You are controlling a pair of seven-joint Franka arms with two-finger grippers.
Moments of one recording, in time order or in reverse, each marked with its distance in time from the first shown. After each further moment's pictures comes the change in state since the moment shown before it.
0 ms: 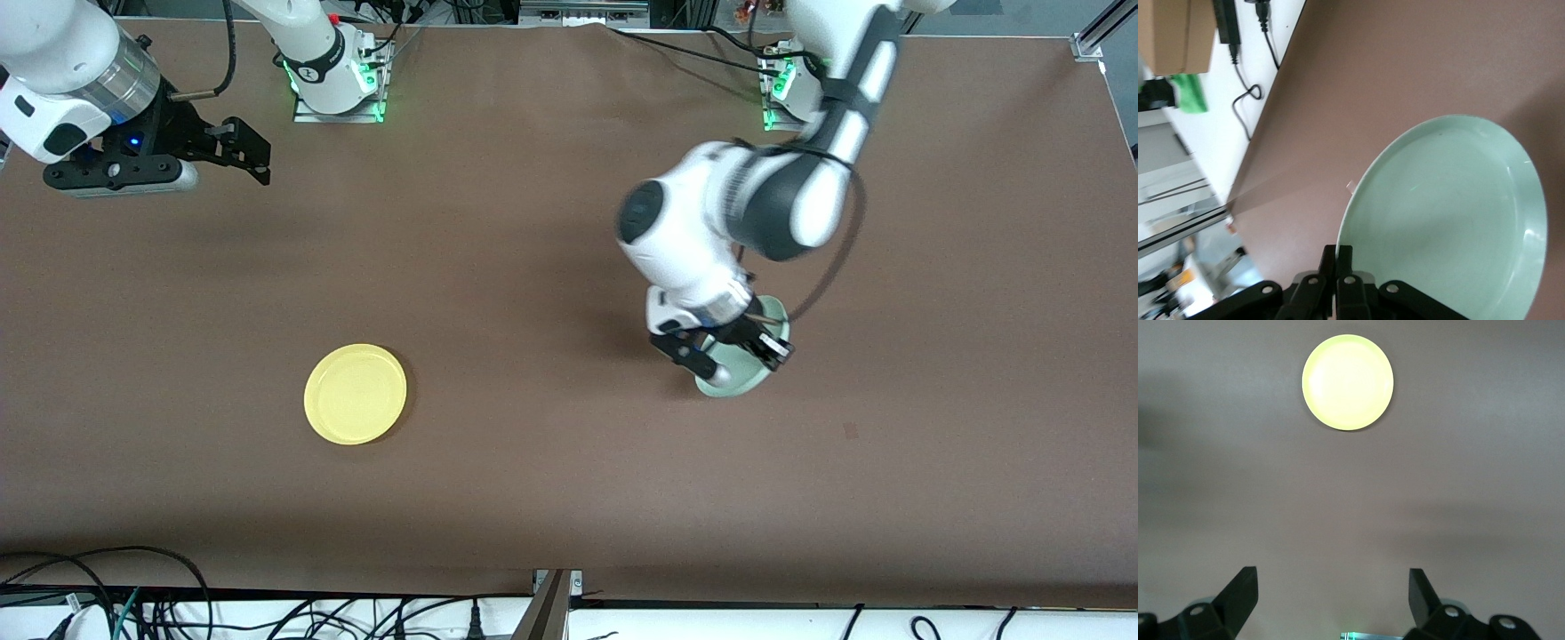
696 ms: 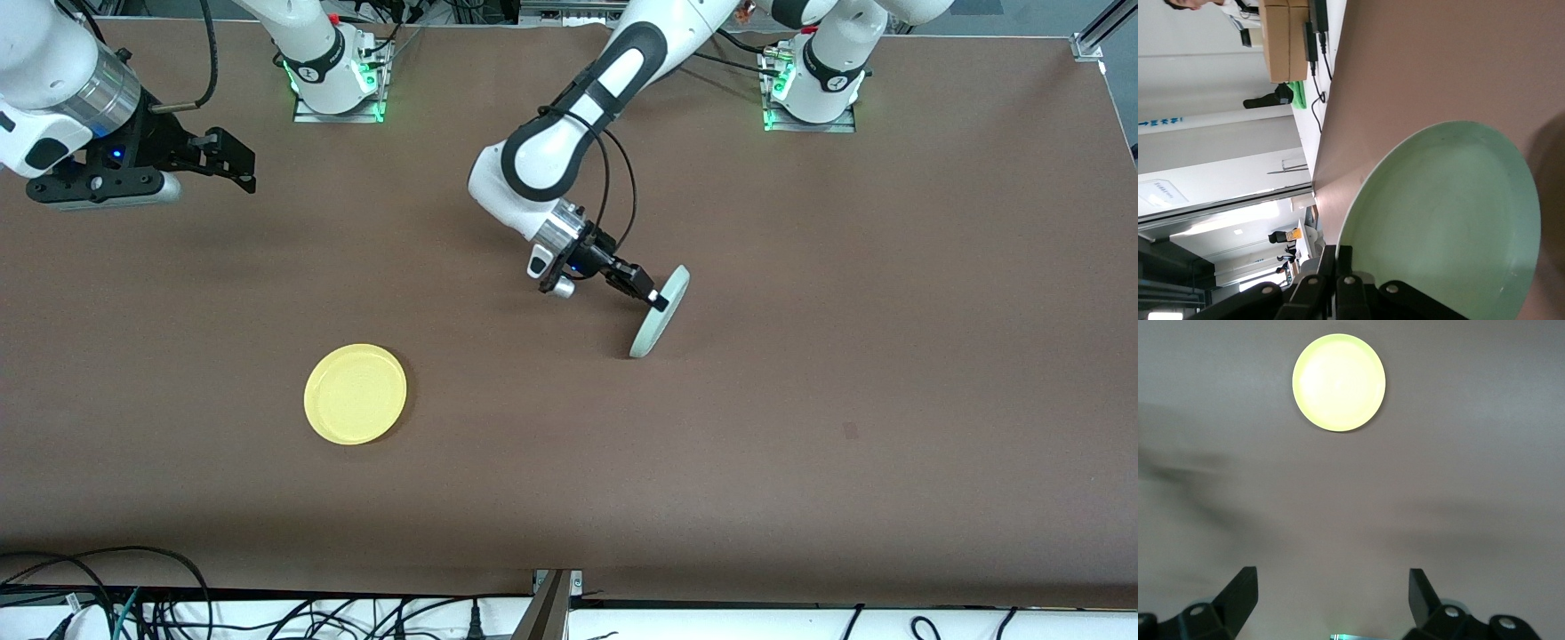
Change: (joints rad) left arm -0.389 0.297 0.042 0.136 0.203 -0.274 -0.451; right arm -0.006 0.021 -0.040 -0.001 0.000 0.007 -0.064
